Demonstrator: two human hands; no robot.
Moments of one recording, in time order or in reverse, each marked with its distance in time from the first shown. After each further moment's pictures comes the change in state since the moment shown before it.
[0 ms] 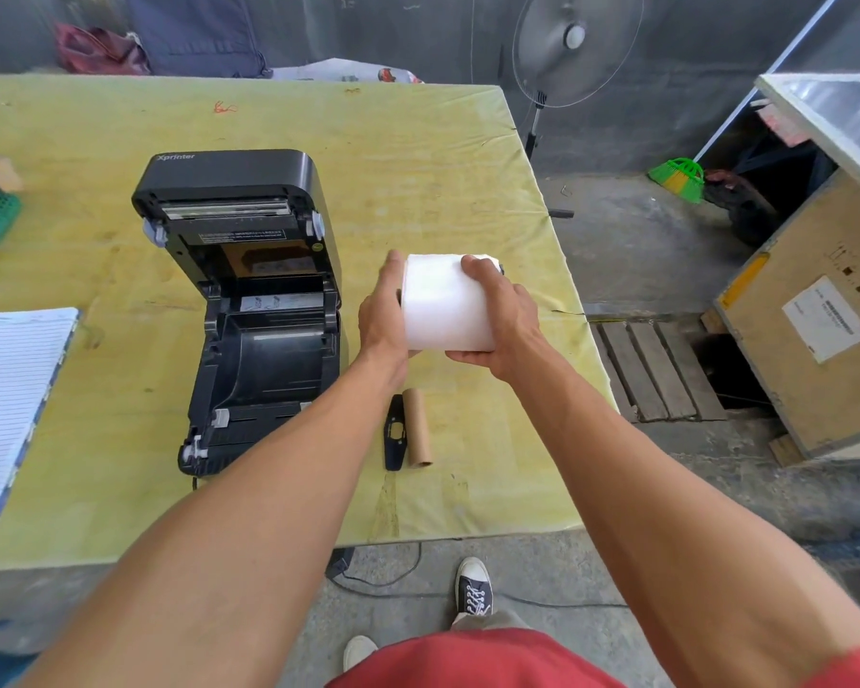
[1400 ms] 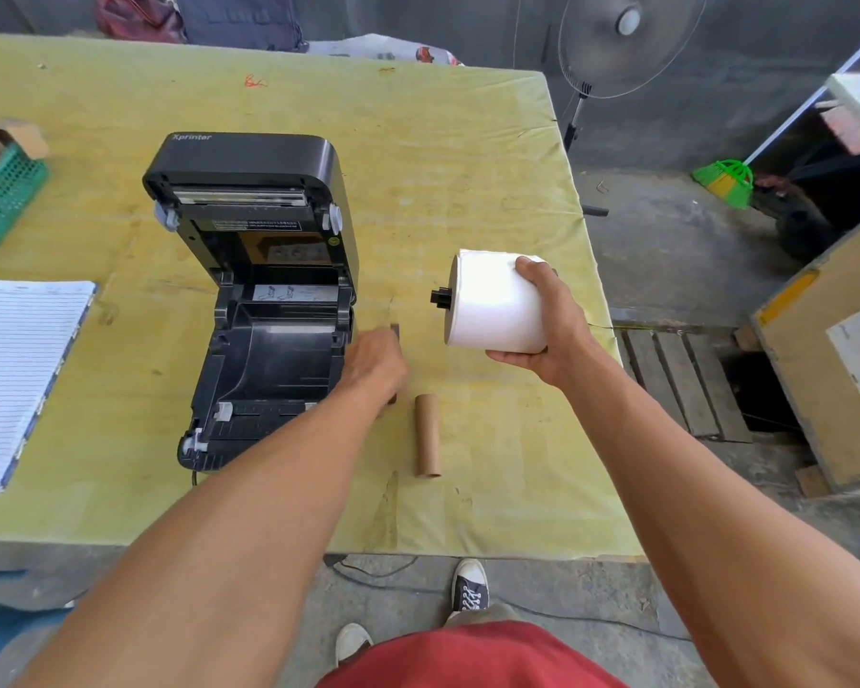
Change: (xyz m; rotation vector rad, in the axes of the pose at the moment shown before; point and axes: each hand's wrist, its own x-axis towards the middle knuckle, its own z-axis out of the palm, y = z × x) left_hand 0.027 -0.023 -0.035 1.533 0.152 0.073; right_hand 0.039 -0.011 -0.029 -0.010 -0.083 0.009
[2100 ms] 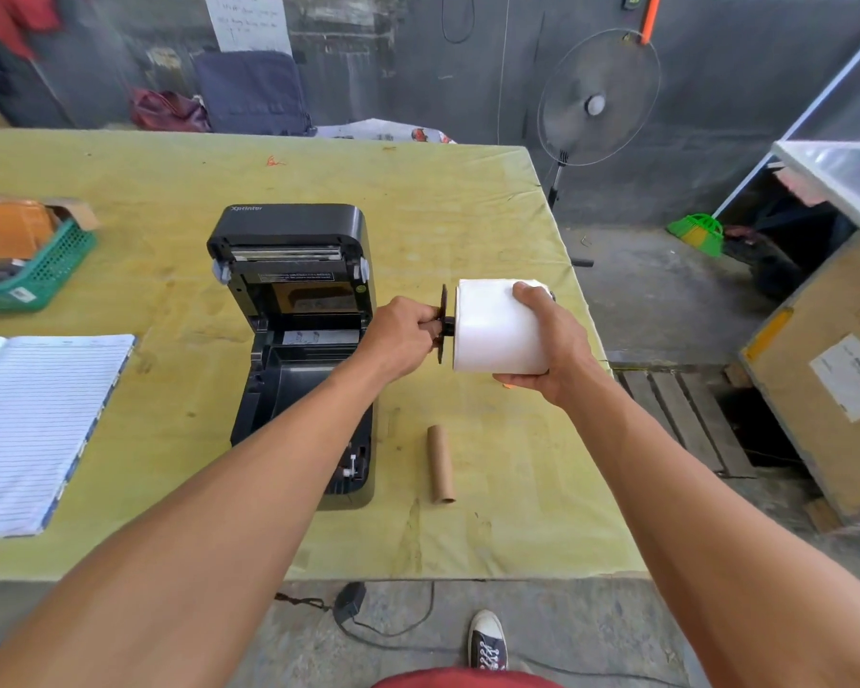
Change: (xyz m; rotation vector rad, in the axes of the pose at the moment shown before) left_hand -0.018 0.011 -0.077 -0.526 0.006 0.390; right_hand -0.042 -0.012 0.018 0.001 0.041 -0.098
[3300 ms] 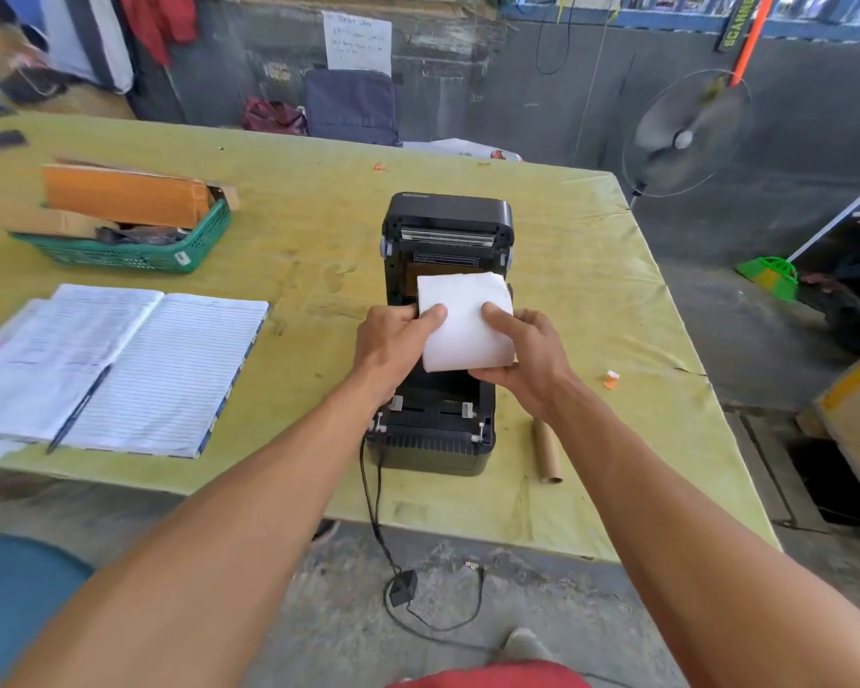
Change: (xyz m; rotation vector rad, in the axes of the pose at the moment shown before) left_hand -0.099 -0.092 -0.113 -0.324 0.372 -0.085; right_hand -0.081 0.067 0.150 -0.027 -0.290 -0.132
